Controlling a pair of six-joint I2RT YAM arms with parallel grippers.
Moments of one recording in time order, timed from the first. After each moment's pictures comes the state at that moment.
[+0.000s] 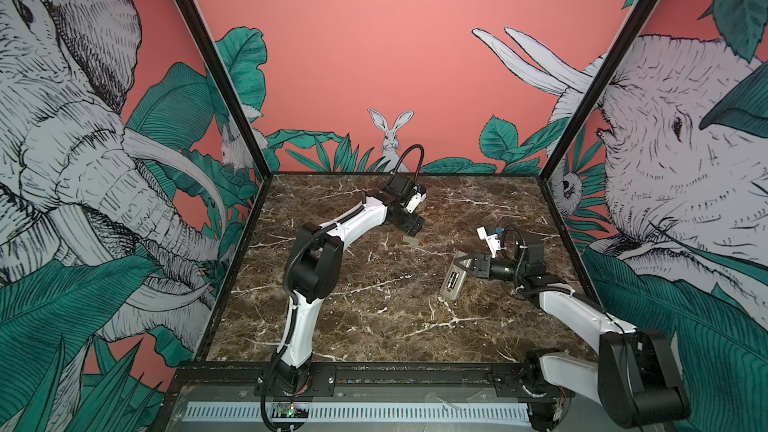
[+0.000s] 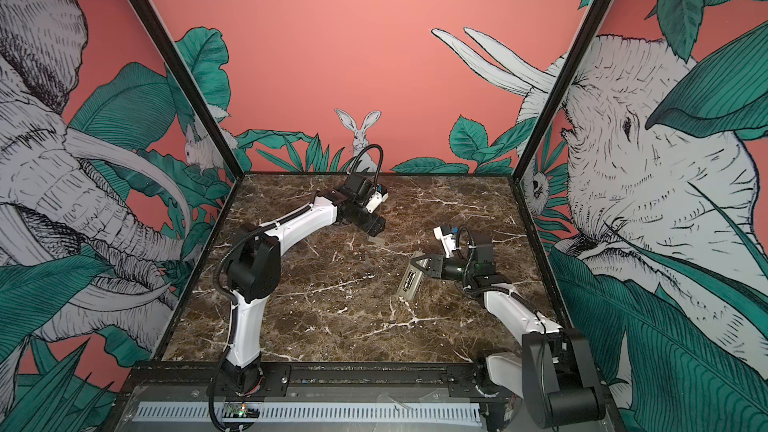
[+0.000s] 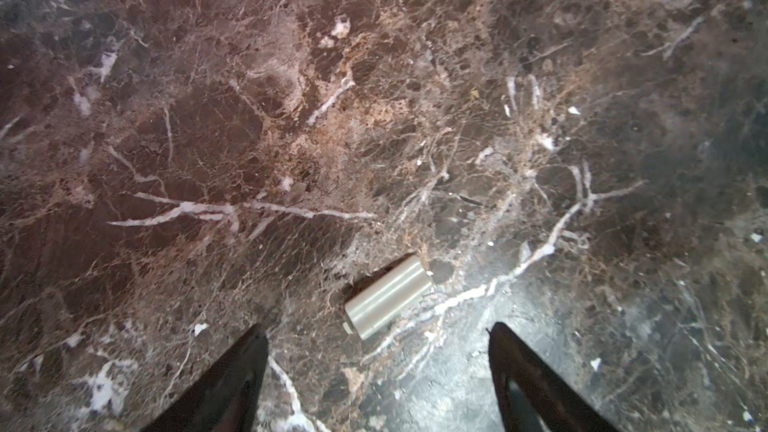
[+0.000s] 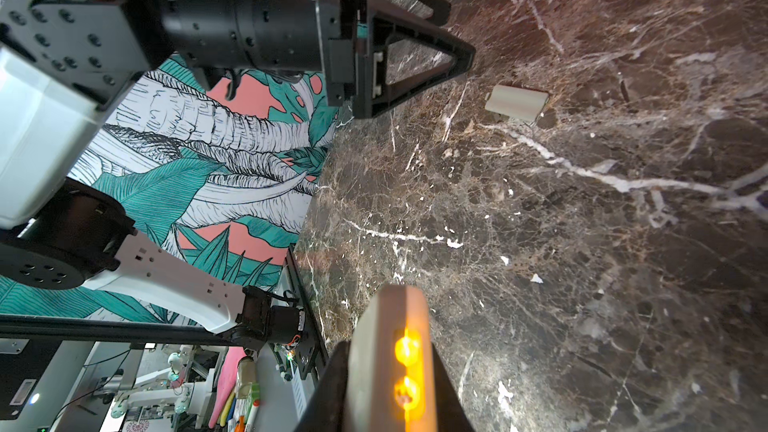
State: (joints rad) left arm -0.61 2.14 1.80 -0.68 0.16 0.11; right arm 0.14 1.19 0.49 0.12 -1.02 0.51
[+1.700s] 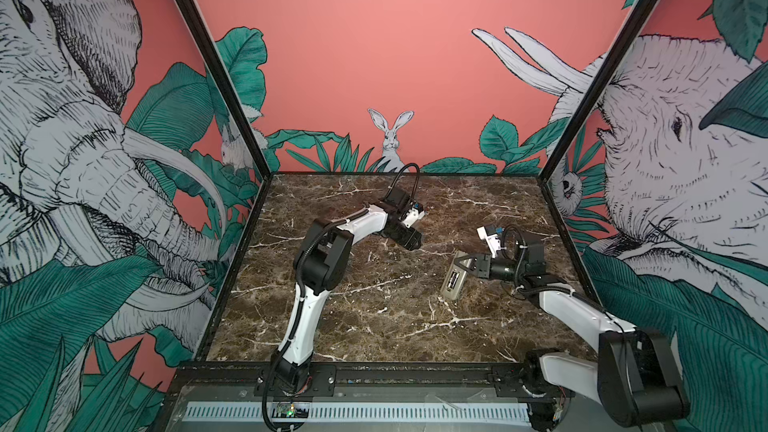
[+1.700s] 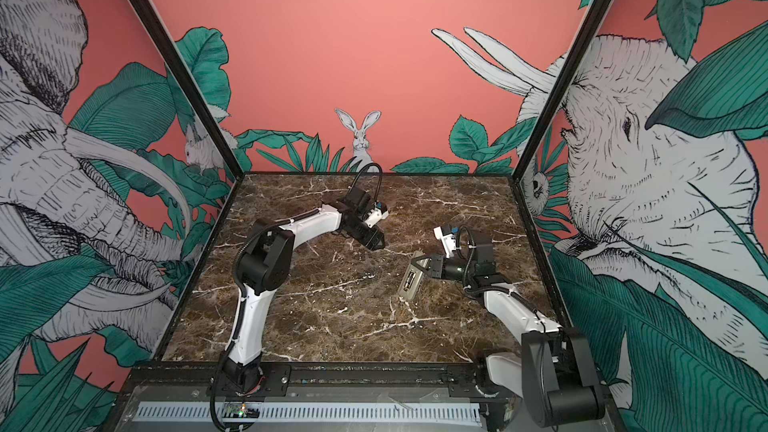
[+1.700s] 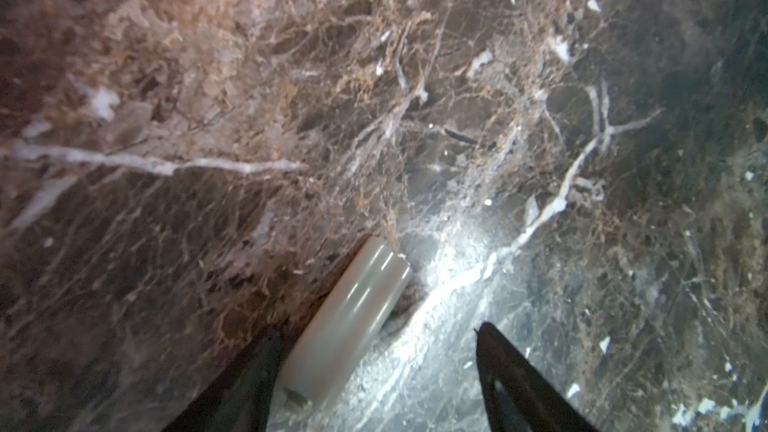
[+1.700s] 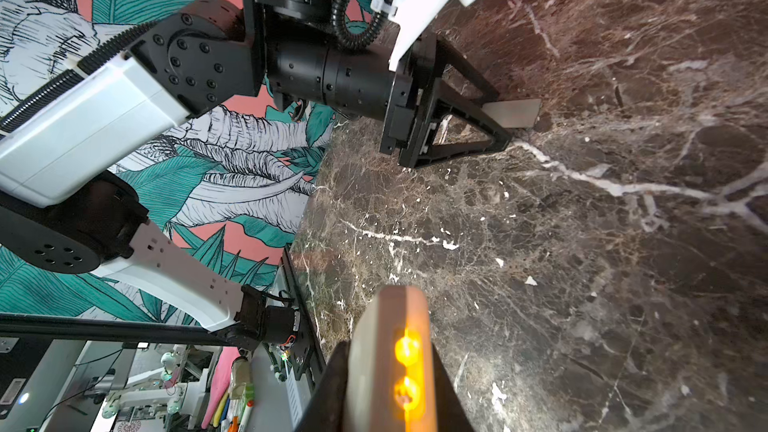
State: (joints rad) left arm -0.60 2.21 1.68 -0.63 0.35 0.11; right arm 0.14 1.20 0.49 0.12 -1.02 0.49
